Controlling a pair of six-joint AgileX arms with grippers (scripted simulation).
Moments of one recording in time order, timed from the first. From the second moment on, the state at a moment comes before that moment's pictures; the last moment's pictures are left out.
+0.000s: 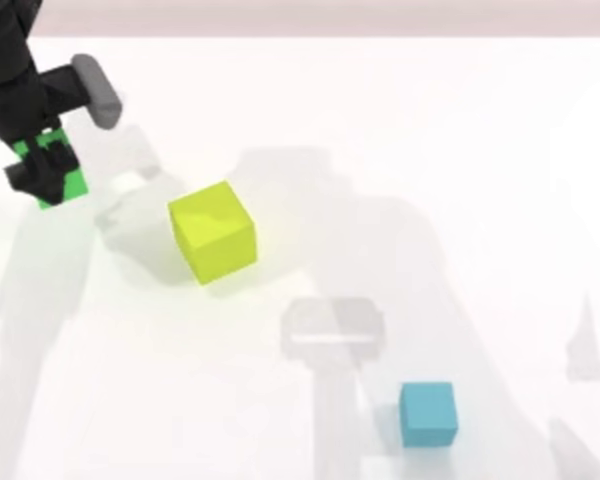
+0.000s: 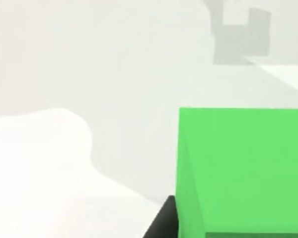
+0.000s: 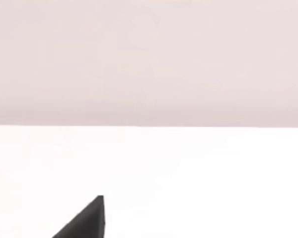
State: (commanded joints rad) left arm -0.06 2.23 1.89 -1.22 0.01 1.03; right arm 0.01 0.00 0.00 0.00 0.00 0.00
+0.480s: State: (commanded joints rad) left arm -0.28 2.16 1.80 -1.20 0.01 0.93; right arm 0.01 0.00 0.00 0.00 0.00 0.00
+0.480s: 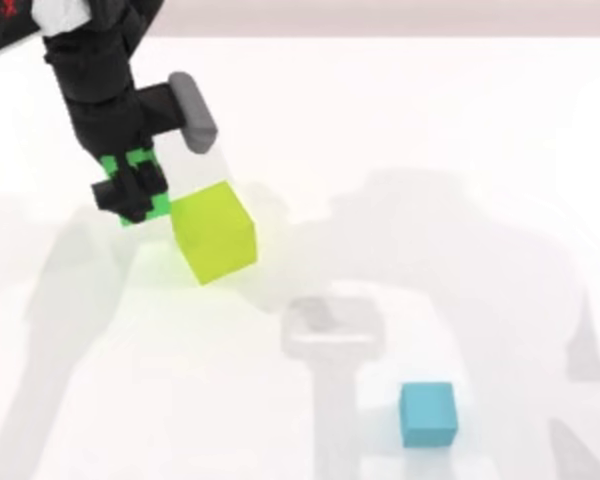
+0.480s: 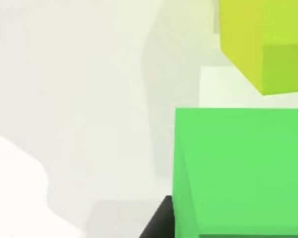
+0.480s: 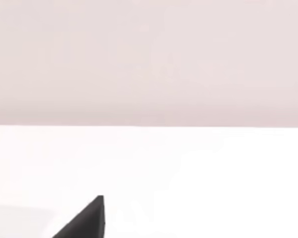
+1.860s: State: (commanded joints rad) left arm -0.94 2.00 1.39 -0.94 0.01 0.63; right arm 0.01 0.00 0.00 0.00 0.00 0.00
